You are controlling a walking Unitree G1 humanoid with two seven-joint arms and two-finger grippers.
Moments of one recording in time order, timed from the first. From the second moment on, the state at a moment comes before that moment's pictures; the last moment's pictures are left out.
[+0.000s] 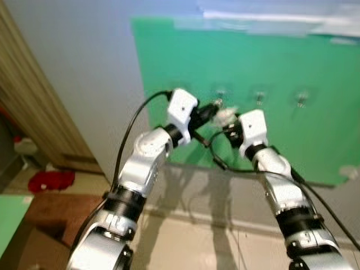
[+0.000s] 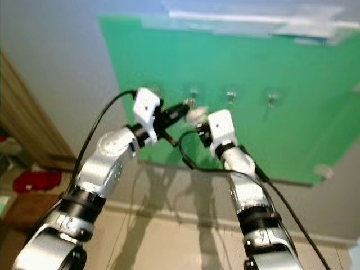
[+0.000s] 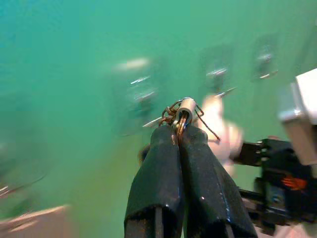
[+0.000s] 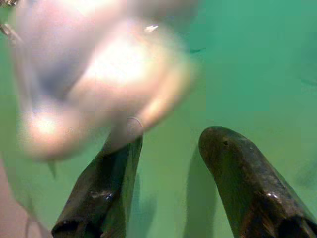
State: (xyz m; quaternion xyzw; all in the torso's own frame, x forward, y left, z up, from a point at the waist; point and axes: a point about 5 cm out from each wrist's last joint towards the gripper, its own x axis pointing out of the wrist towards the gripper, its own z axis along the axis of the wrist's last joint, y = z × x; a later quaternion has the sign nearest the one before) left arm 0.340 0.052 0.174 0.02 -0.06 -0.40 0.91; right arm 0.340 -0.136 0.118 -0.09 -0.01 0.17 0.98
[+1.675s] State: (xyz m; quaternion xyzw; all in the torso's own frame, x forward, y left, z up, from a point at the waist) left arm 0.345 0.047 0.165 -0.01 -0.02 -0.42 0.91; right arm 0.334 -0.131 0.121 -0.09 -0.02 0.19 0.98
